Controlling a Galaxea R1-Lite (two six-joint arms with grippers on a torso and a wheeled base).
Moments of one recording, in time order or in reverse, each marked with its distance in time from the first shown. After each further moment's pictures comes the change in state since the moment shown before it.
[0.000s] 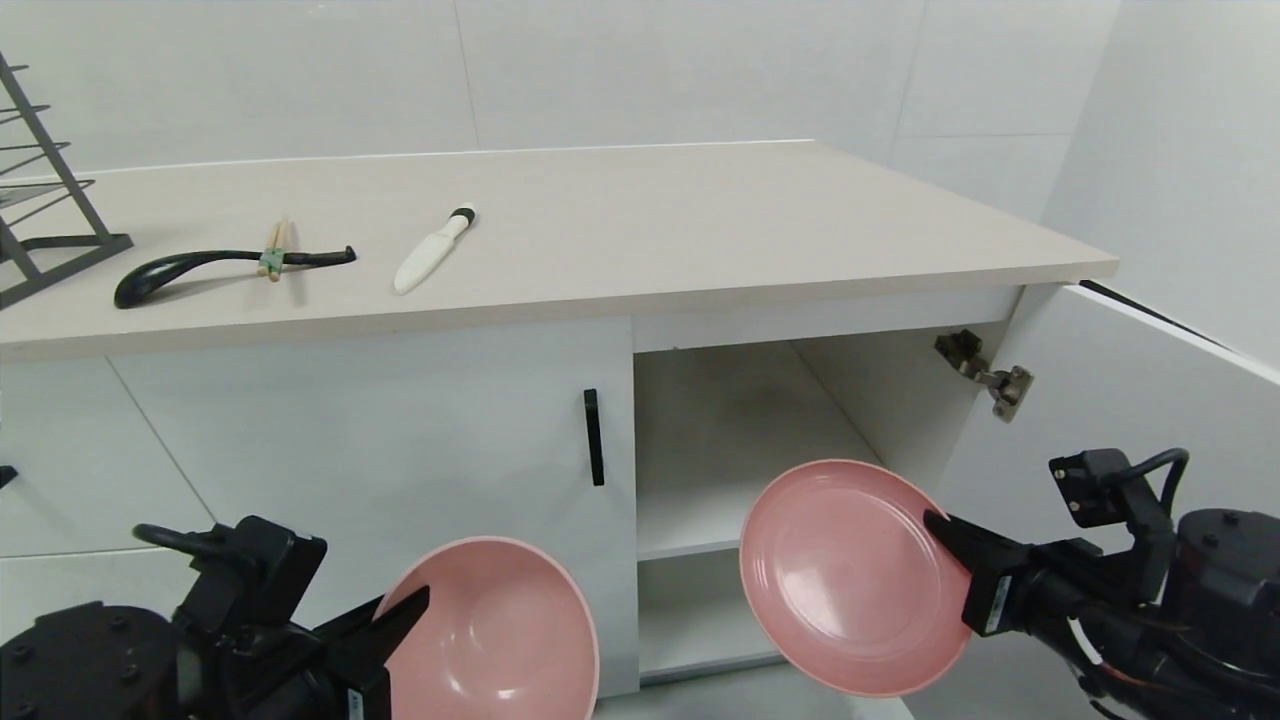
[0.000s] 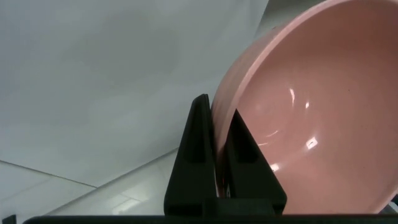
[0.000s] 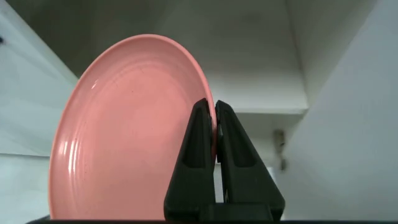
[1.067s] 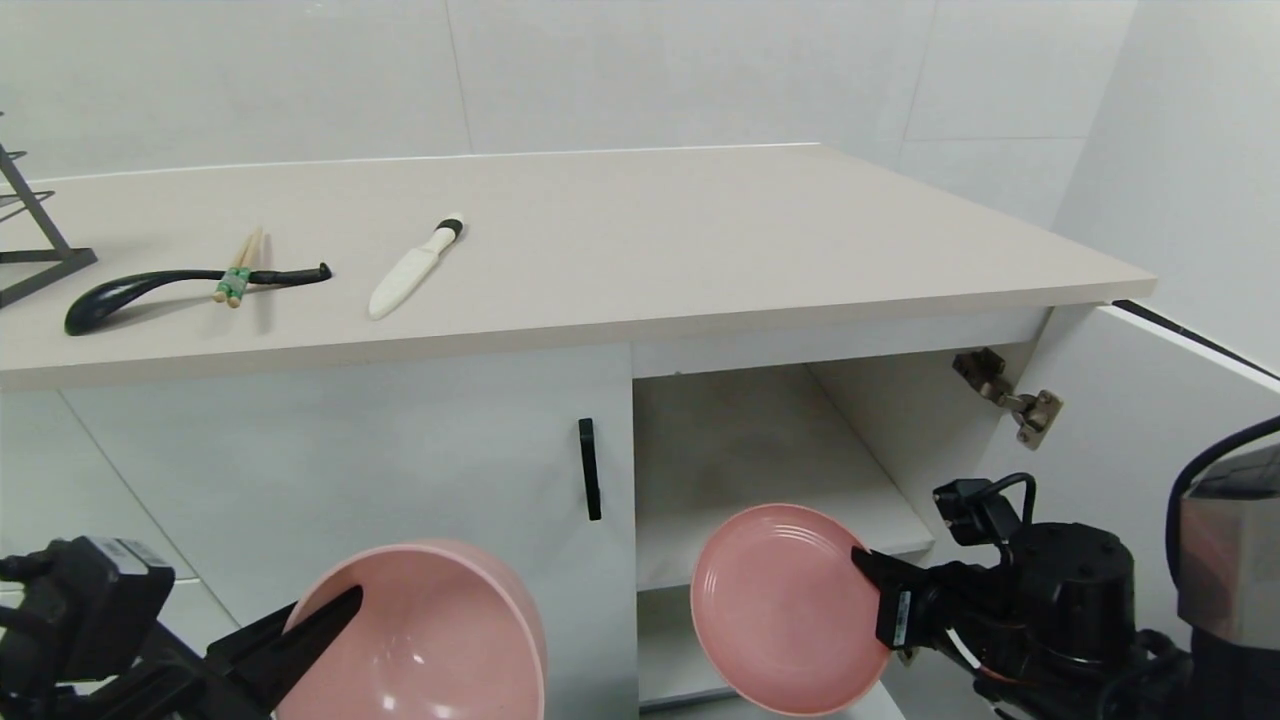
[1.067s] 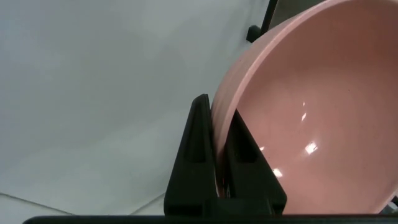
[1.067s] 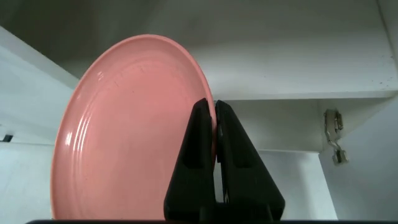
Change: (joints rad) left arm 0.023 -0.334 -0.006 0.181 -0.054 0.101; right arm 0.058 0.341 -0.087 -0.111 0.001 0.086
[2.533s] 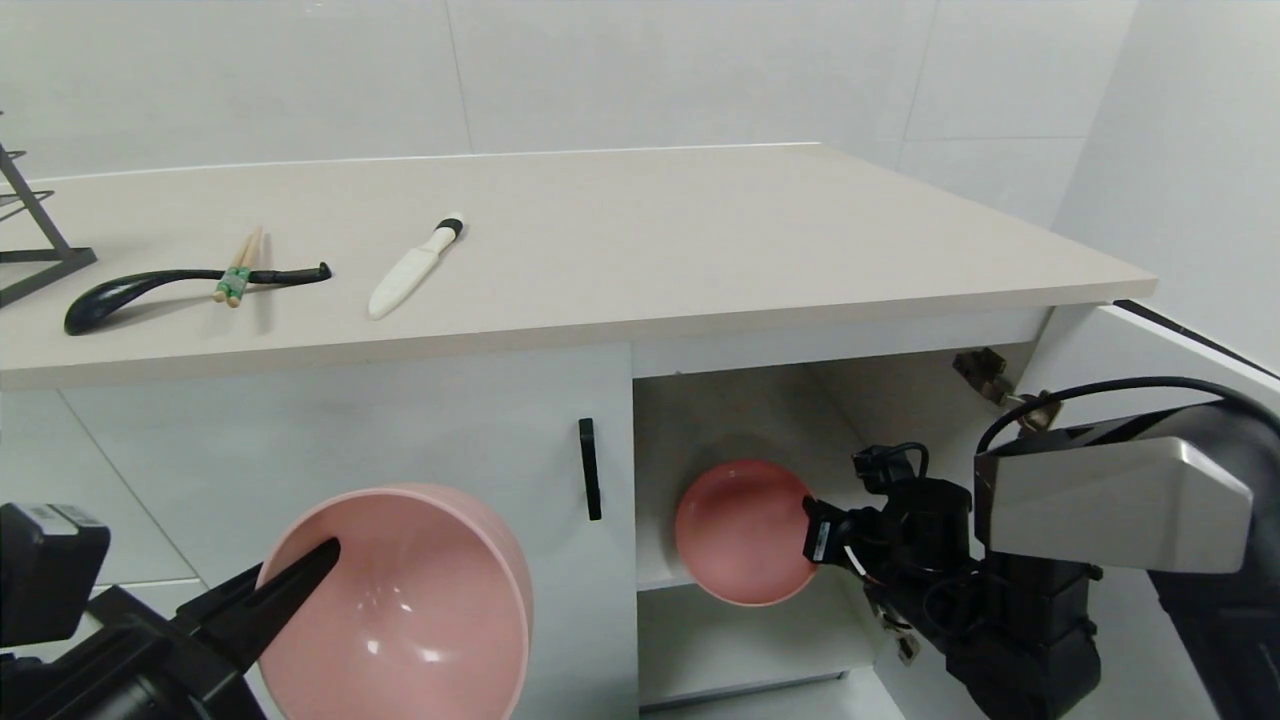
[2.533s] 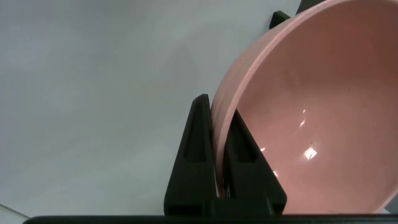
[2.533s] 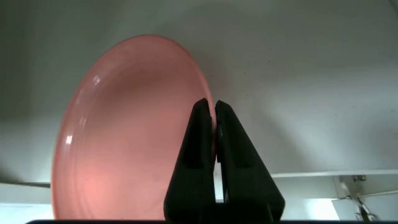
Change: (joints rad) left arm 0.049 -0.018 -0.013 -0.084 0.000 -0.002; right arm -0.116 0.374 -0.431 0.000 0.000 0.003
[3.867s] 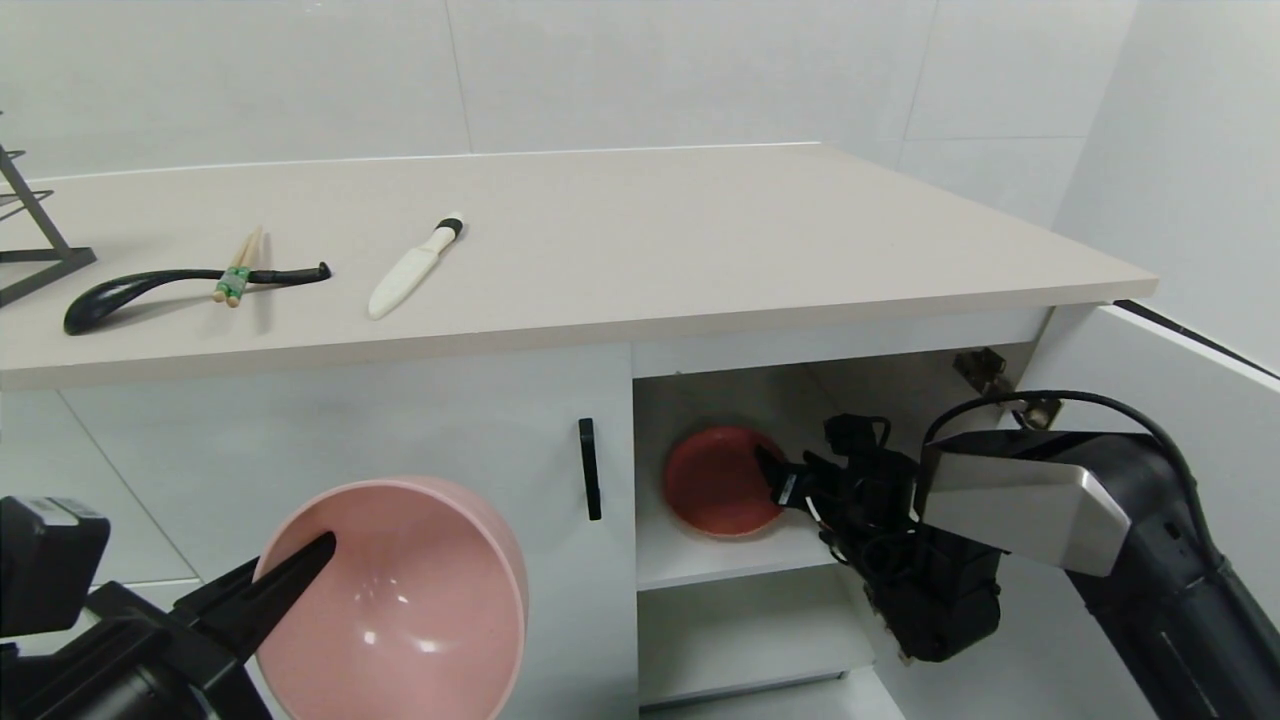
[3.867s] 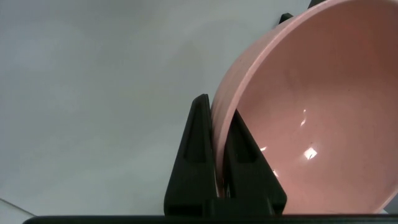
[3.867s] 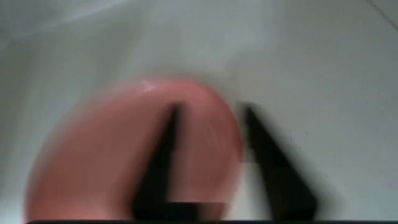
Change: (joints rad) left arm 0.022 0.005 -0.005 0.000 -0.001 -0.002; right arm -0.039 0.193 -0.390 0.000 0.006 -0.010
